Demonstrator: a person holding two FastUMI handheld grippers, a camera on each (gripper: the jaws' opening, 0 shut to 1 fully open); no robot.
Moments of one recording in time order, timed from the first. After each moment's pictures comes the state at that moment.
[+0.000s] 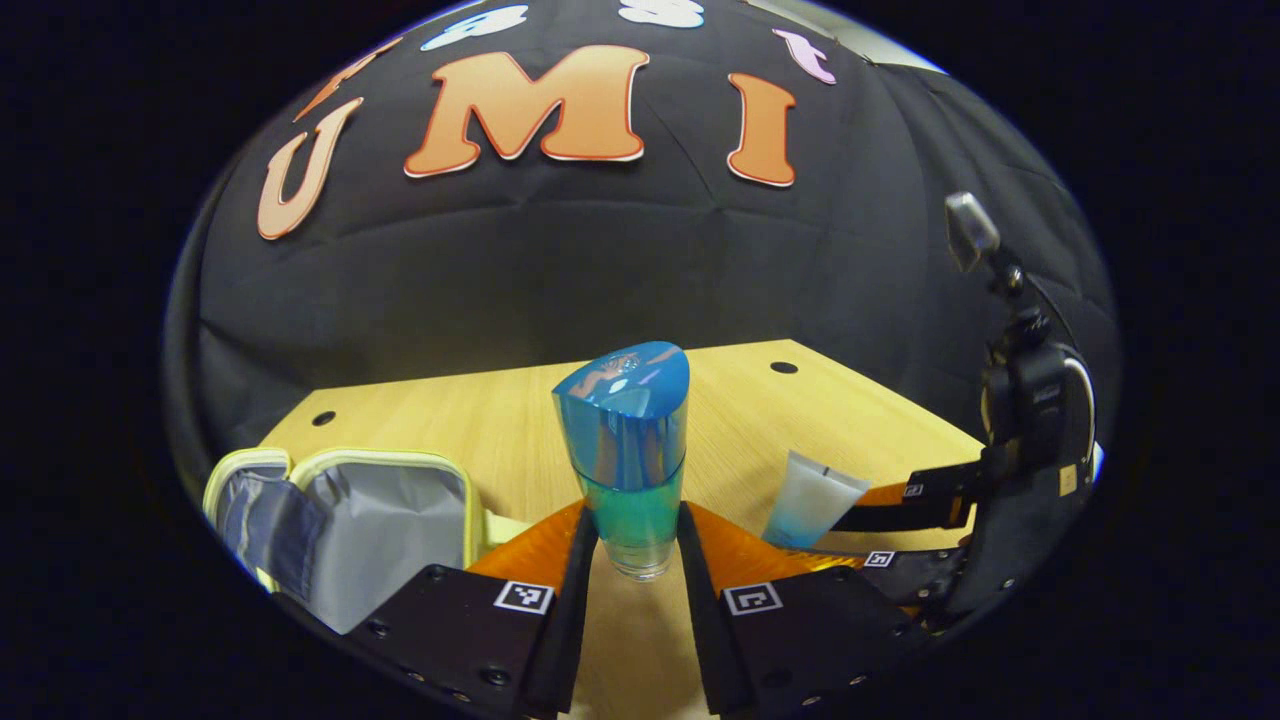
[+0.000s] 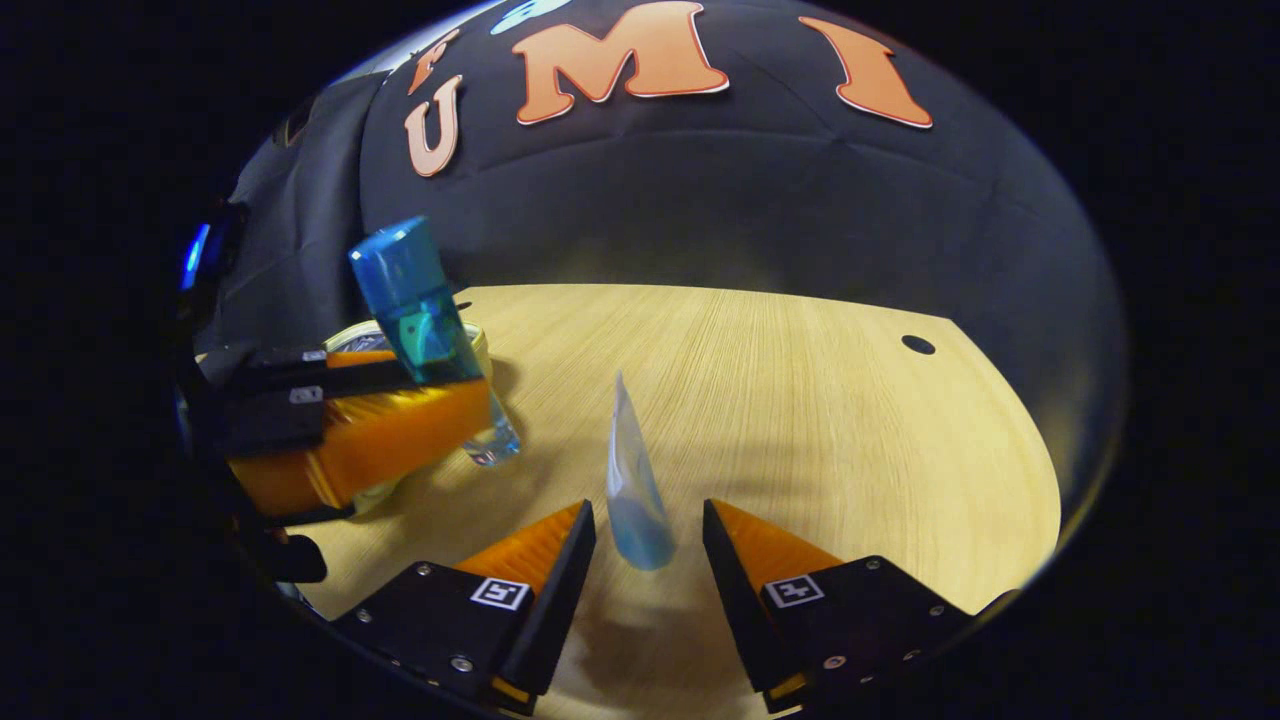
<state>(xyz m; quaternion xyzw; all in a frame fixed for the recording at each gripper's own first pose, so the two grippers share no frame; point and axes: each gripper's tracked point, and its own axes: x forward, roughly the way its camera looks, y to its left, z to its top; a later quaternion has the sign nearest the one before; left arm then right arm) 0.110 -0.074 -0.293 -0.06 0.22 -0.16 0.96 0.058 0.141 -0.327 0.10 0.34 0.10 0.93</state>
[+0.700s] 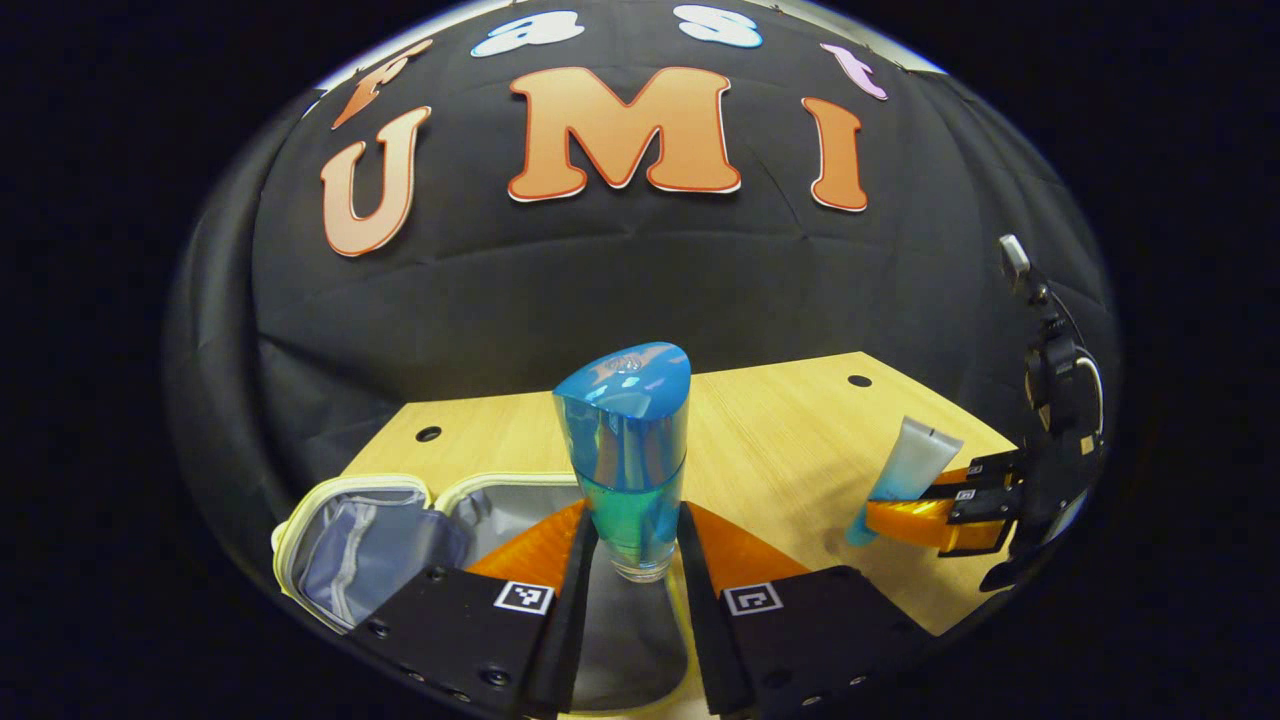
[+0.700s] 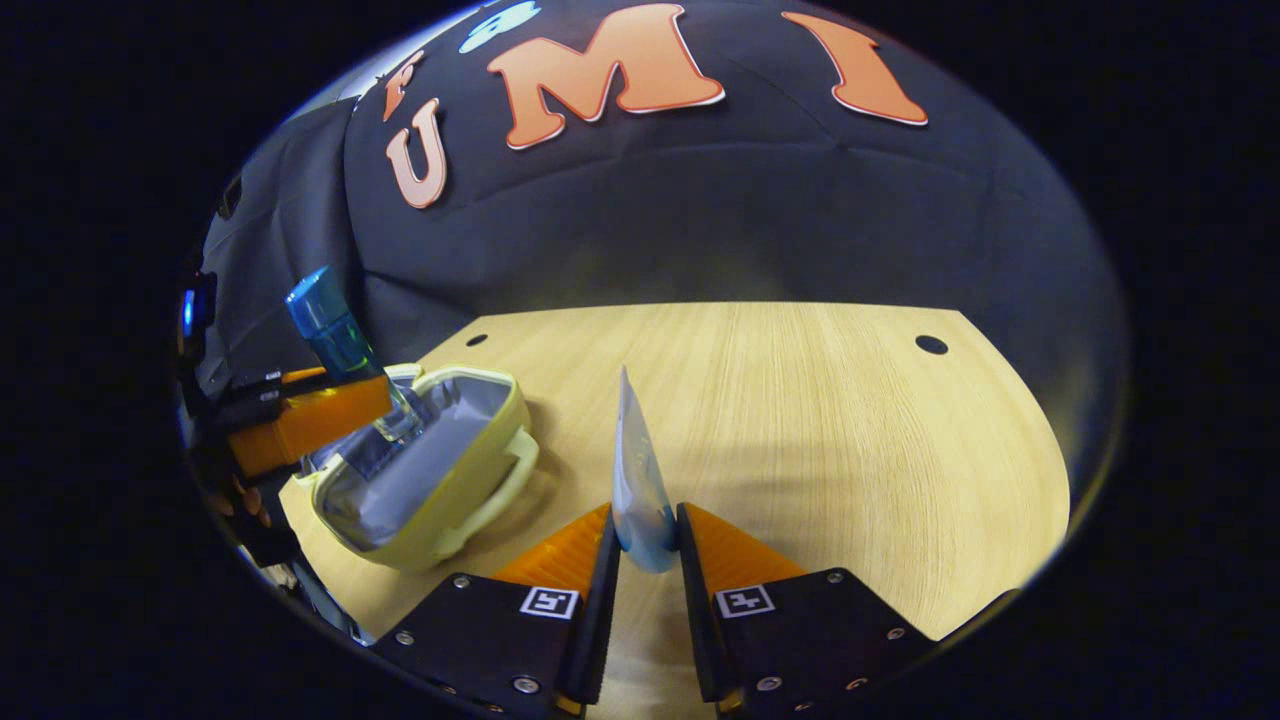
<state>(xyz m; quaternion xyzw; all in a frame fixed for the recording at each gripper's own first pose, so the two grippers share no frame) 0.104 0.059 -0.257 -0.03 0.23 -0.08 0.97 0.072 0.167 -0.259 0.15 0.32 0.10 0.93</state>
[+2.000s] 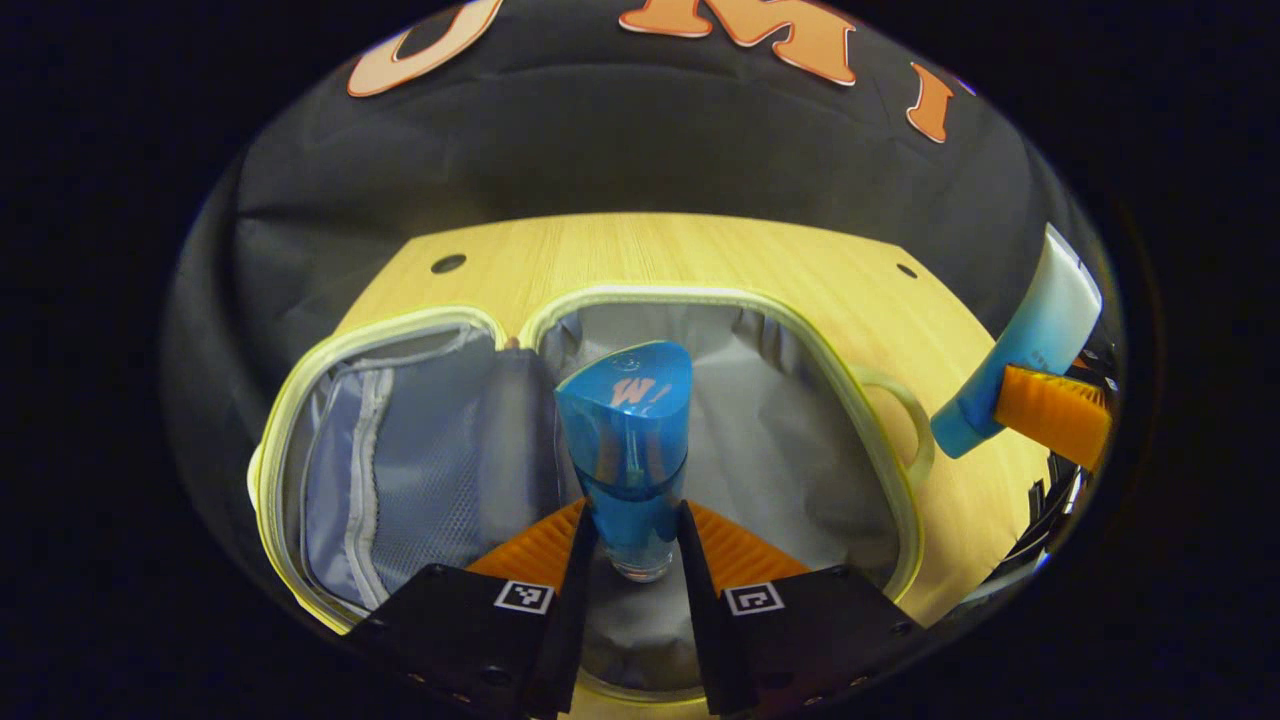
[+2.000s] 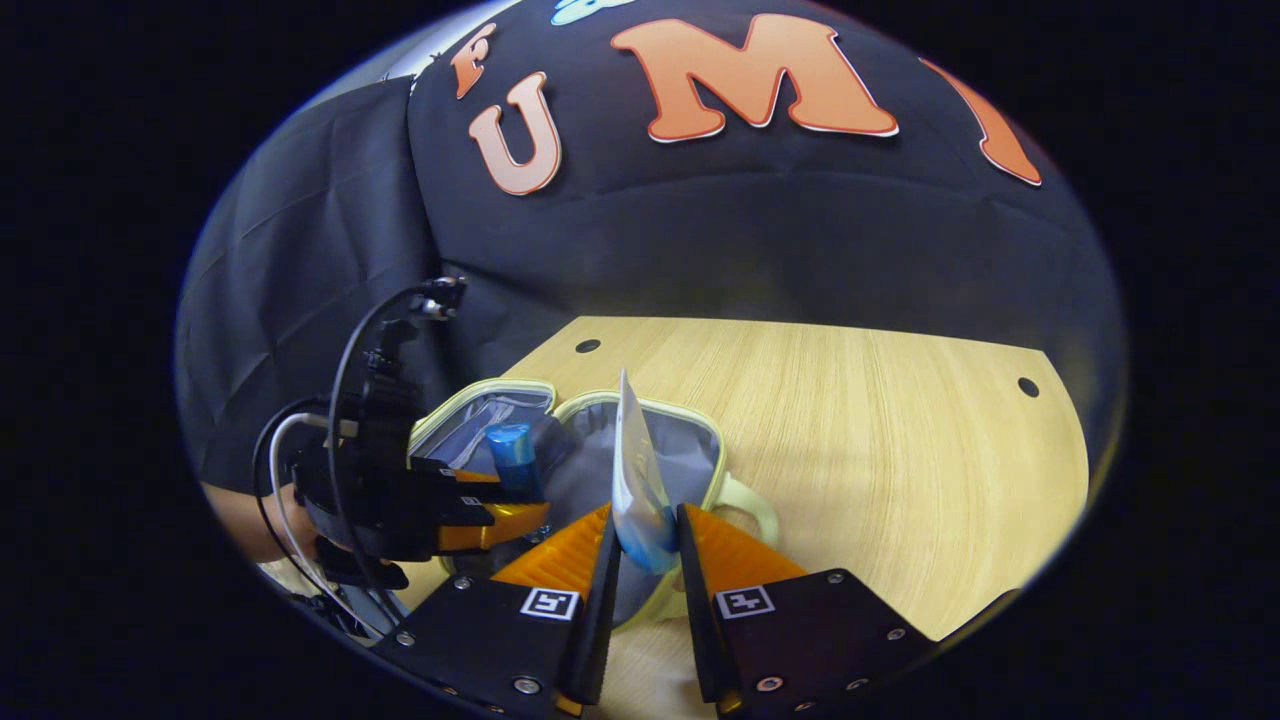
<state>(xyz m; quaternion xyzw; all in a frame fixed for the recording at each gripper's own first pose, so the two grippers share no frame) 0.069 0.172 -0.401 -0.07 0.47 -0.12 0.87 0.083 0.331 -0.190 0.14 0.33 0.18 0.91</state>
